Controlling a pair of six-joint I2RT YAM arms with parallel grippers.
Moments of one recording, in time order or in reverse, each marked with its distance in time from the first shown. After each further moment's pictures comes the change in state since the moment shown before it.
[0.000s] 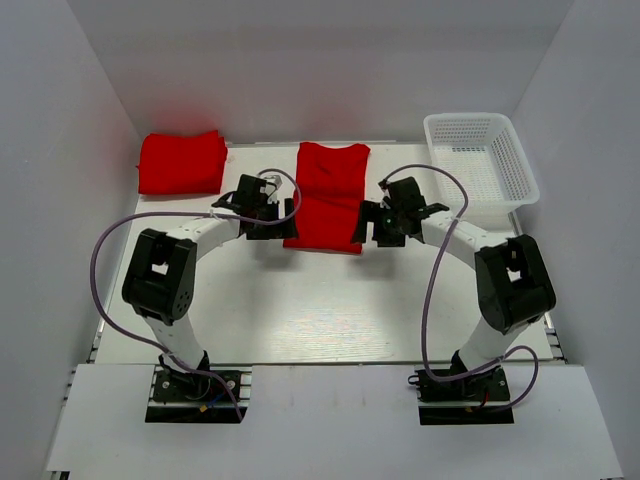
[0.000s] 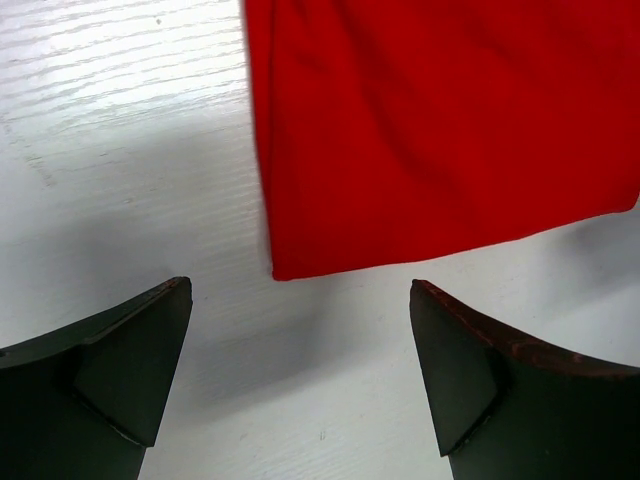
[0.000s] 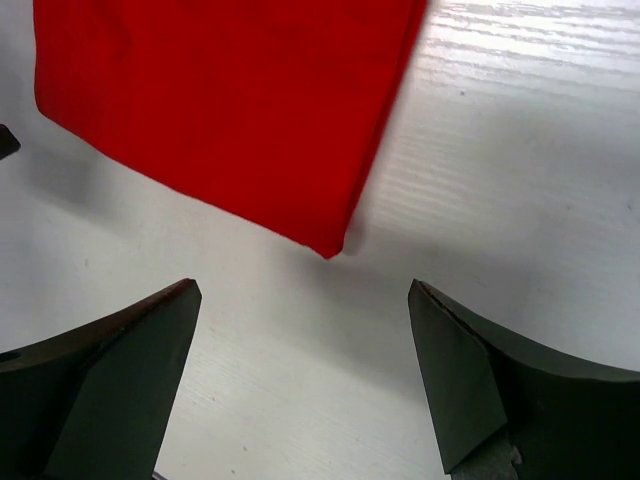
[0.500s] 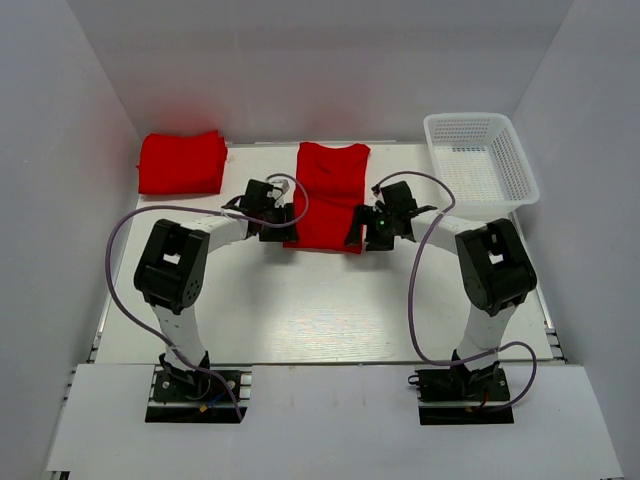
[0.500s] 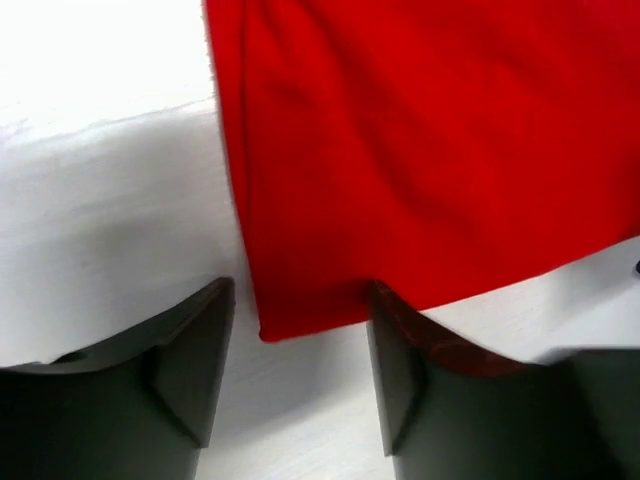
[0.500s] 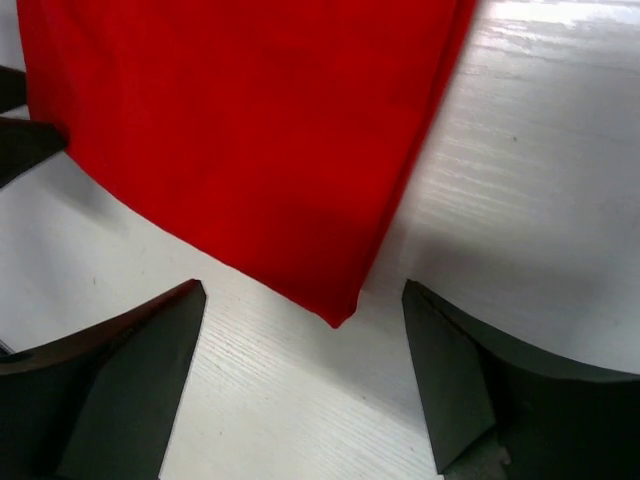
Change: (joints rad) left arm -0.021 0.097 -0.002 0.101 0.019 0.007; right arm -0.001 0.155 0.014 0.125 -0.096 0.045
